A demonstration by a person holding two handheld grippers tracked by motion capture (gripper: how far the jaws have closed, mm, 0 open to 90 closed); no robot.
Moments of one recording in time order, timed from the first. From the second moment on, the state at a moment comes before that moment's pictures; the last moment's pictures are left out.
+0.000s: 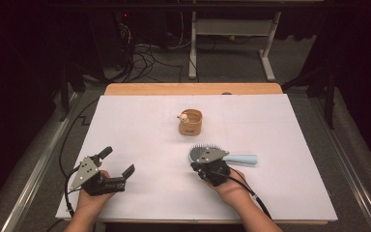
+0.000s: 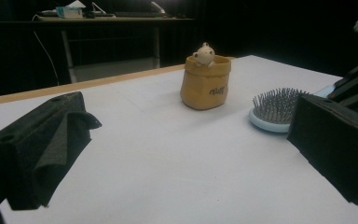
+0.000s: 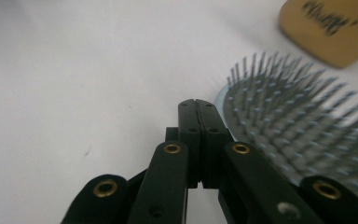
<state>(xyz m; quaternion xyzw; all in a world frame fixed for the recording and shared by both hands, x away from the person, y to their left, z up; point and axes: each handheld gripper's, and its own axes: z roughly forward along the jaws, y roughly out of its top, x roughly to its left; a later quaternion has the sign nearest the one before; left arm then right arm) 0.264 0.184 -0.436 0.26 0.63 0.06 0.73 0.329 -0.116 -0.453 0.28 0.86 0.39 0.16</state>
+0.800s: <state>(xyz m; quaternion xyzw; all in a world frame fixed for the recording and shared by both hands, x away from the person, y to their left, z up) 0.264 0.184 -0.436 0.25 0.63 0.06 0.73 0.377 -0.255 -0.448 0.45 0.82 0.29 0.22</state>
